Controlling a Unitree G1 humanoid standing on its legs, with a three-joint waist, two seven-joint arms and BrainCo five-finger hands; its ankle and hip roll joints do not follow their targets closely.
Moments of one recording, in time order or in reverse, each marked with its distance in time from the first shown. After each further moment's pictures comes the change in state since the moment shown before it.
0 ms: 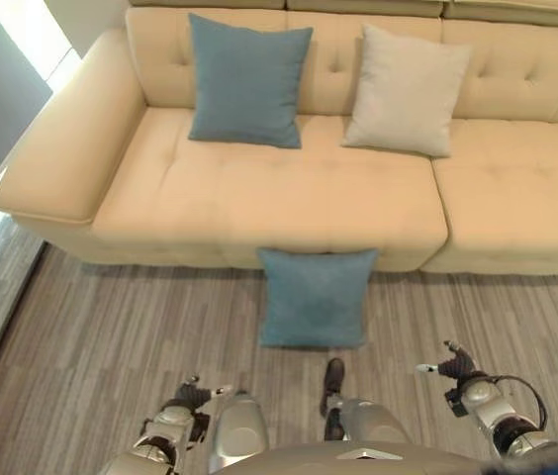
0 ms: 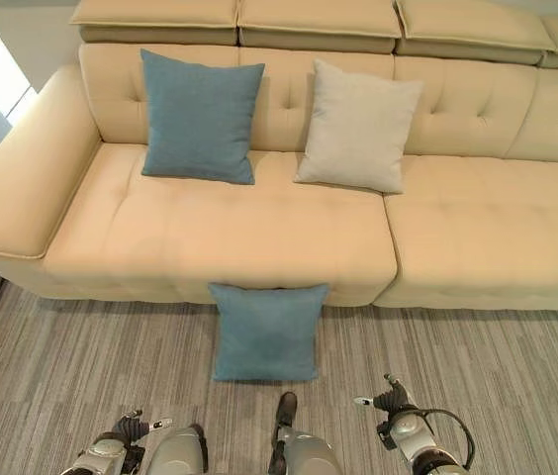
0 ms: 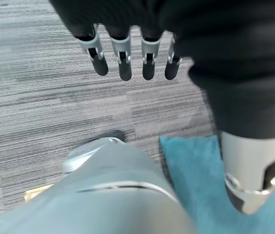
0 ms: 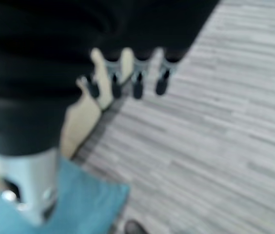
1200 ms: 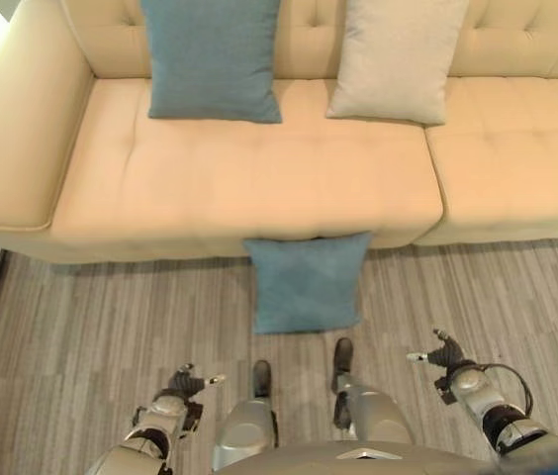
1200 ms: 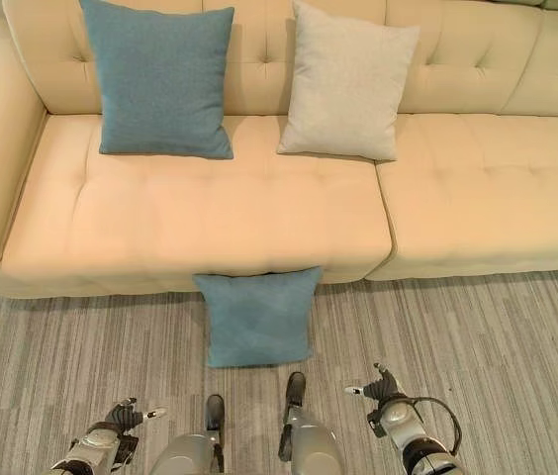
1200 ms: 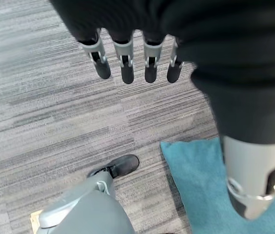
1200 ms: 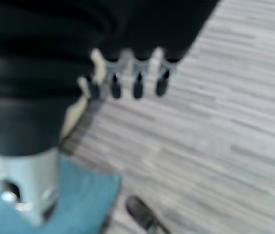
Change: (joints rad) left arm -0.008 0.054 0.026 -0.023 -0.011 -0.016 0.003; right arm -0.001 0.016 -0.007 -0.088 0.000 -0.001 0.000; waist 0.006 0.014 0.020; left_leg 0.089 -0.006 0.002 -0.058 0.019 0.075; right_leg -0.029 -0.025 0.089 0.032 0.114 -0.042
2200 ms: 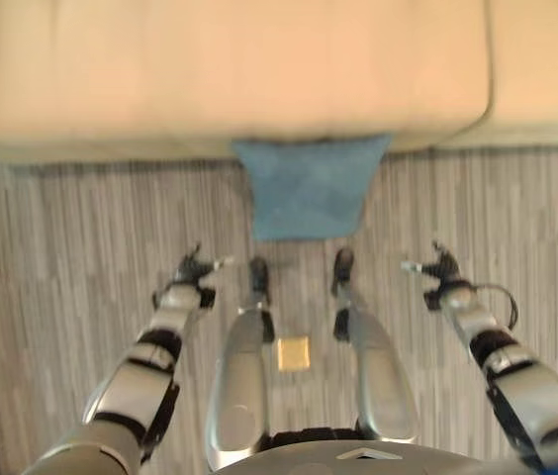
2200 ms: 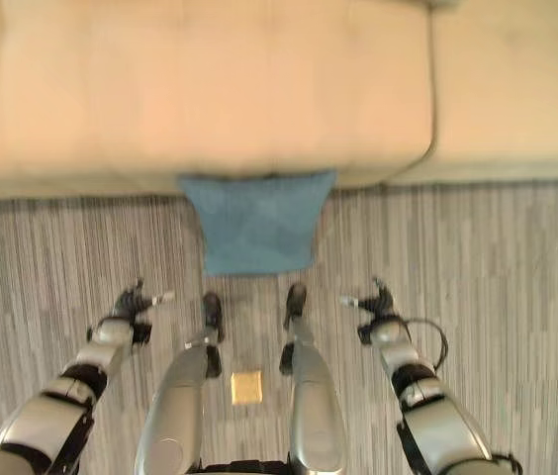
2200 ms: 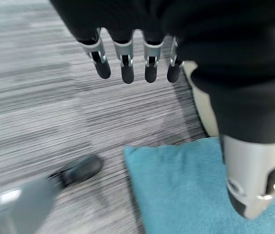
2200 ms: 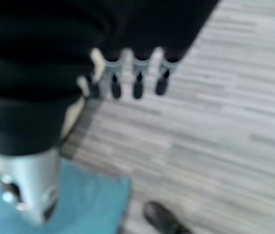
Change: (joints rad) left arm -0.497 0.081 -0.048 -0.135 -0.166 -0.037 0.113; right arm -0.448 -0.010 -0.041 -0.005 0.179 -0.020 -0.104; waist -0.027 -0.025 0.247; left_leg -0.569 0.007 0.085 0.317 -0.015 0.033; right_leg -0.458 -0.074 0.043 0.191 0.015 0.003
